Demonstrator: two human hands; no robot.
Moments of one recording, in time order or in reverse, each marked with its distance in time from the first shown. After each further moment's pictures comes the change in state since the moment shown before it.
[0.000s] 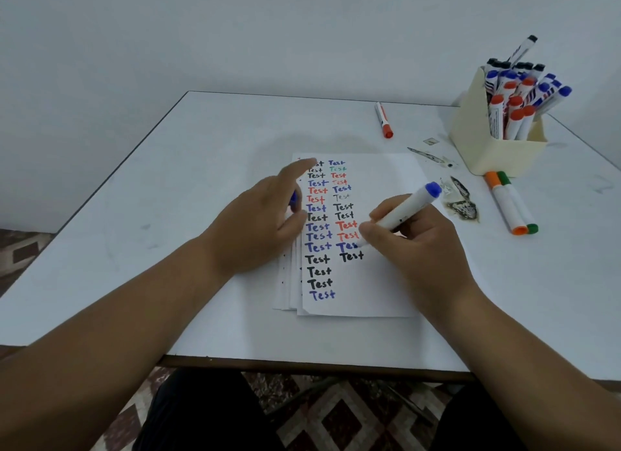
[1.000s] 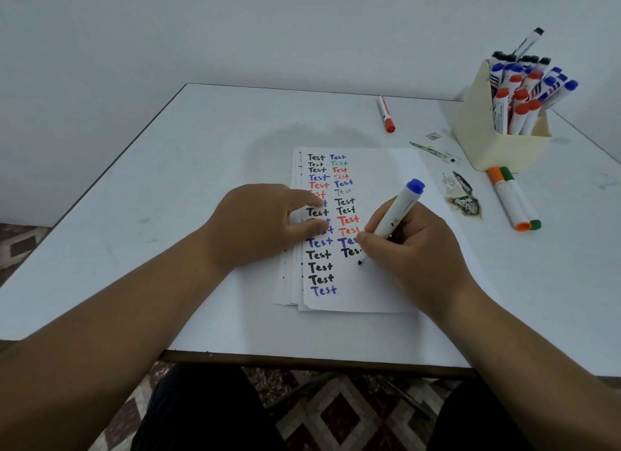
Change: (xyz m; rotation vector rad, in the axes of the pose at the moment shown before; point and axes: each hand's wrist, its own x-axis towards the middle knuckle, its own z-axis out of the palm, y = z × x) left_hand 0.005 -0.006 0.004 0.257 -0.056 -0.056; right_hand -0.005 -0.007 0.003 -0.203 -0.074 -0.005
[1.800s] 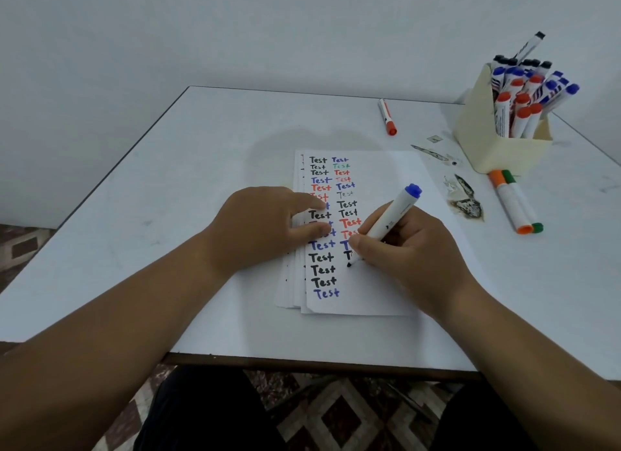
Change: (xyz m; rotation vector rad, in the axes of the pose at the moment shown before) left_hand 0.000 0.000 0.000 0.013 -0.002 0.011; right_hand 0.005 0.002 0.000 0.066 -0.079 0.057
